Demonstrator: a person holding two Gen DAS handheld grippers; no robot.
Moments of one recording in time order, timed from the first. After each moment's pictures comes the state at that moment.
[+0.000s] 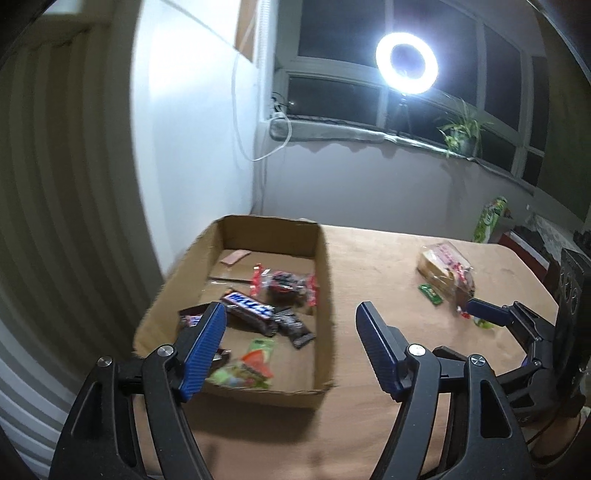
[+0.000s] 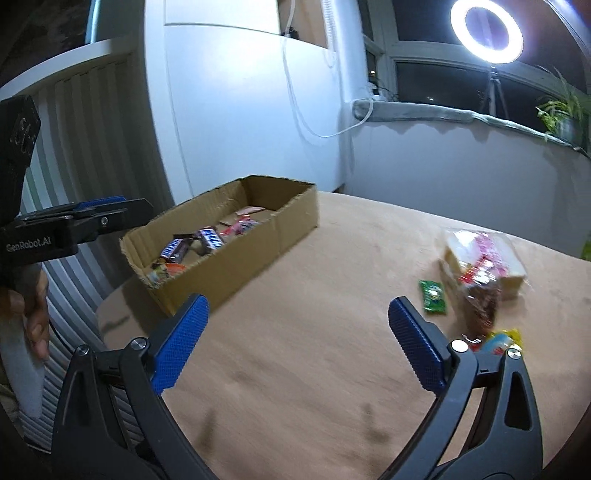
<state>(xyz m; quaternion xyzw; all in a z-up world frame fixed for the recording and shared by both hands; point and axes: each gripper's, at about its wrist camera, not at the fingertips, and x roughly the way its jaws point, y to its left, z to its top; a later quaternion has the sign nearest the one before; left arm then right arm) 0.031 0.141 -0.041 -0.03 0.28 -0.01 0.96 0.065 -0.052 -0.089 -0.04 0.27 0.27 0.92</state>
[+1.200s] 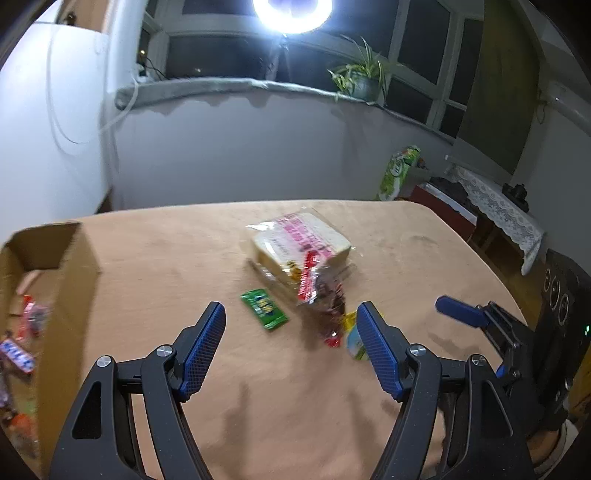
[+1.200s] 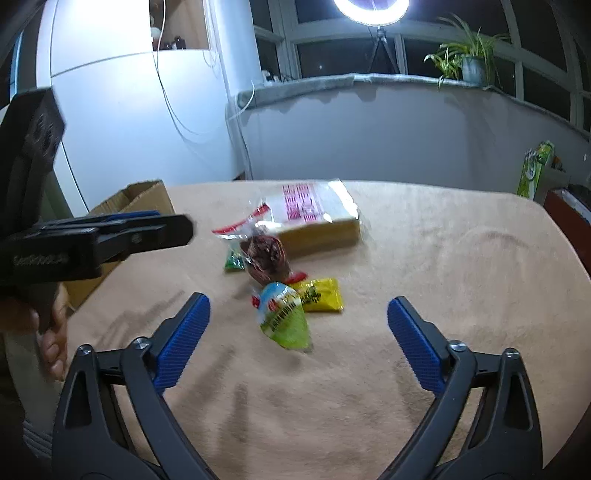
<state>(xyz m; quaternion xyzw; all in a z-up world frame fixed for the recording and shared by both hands) 0.130 -0.031 -0.075 -0.02 0.35 -0.21 0.91 0.102 -0.205 -0.113 0.01 0.32 0.15 0.94</state>
